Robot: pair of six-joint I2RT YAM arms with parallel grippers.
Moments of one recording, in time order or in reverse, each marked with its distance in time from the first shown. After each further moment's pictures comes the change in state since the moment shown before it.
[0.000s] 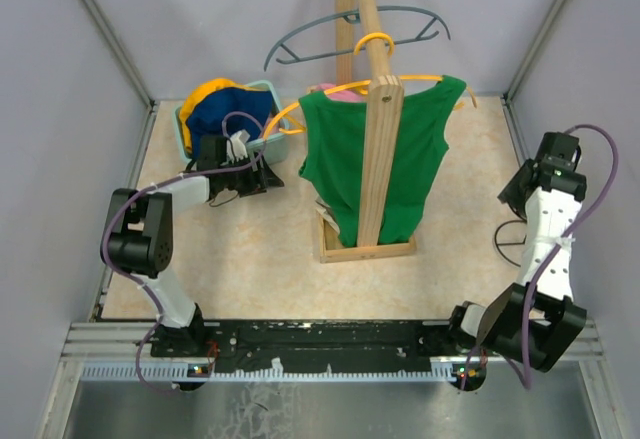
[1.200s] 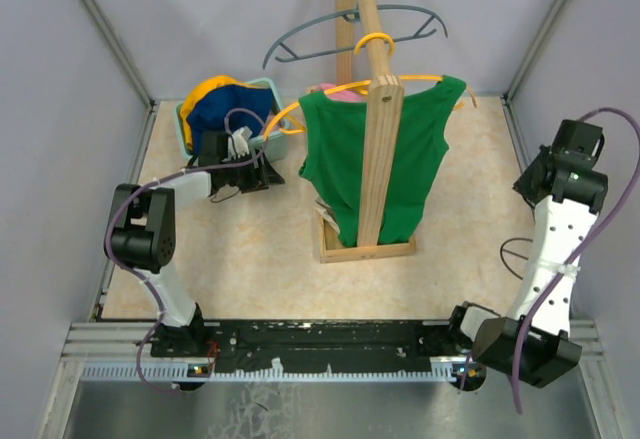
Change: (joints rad) left arm 0.000 0.040 0.051 -0.014 0.018 0.017; right arm 0.012 -0.080 0.172 -0.153 -0.011 0.000
